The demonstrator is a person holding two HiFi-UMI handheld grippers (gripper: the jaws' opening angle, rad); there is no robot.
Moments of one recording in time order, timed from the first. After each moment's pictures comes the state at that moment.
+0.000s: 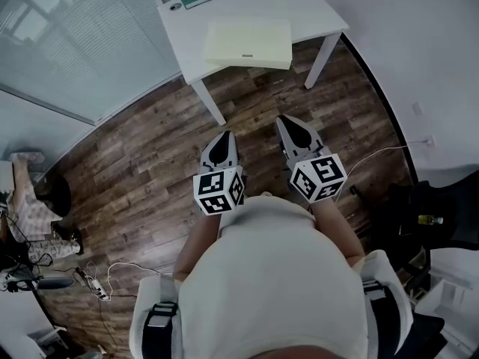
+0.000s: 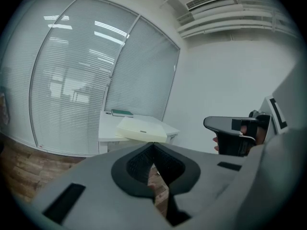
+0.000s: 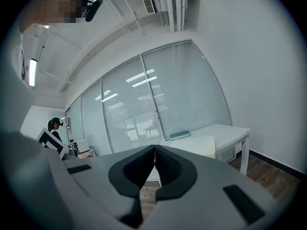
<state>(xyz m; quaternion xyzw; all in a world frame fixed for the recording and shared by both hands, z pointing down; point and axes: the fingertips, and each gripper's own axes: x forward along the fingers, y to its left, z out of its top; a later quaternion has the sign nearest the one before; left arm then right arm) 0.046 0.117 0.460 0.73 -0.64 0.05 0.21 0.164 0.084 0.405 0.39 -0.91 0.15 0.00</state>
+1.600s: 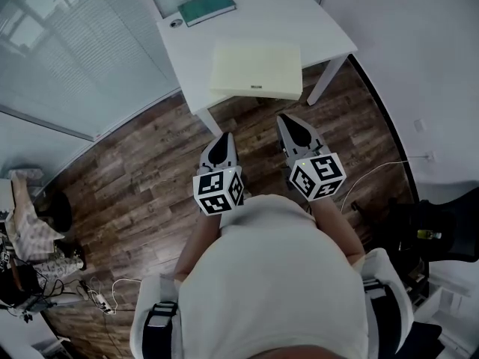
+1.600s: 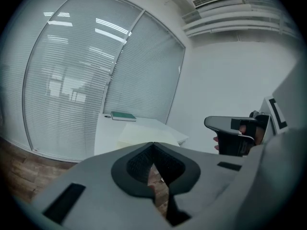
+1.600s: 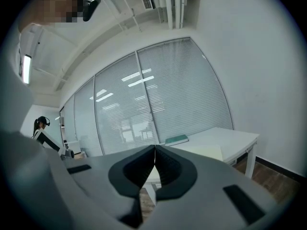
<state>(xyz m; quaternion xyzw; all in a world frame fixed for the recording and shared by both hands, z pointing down) -0.010 -0.004 0.456 0.73 -0.64 0.04 0.21 0.114 -0.041 0.398 0.41 -0.90 0.14 0.00</state>
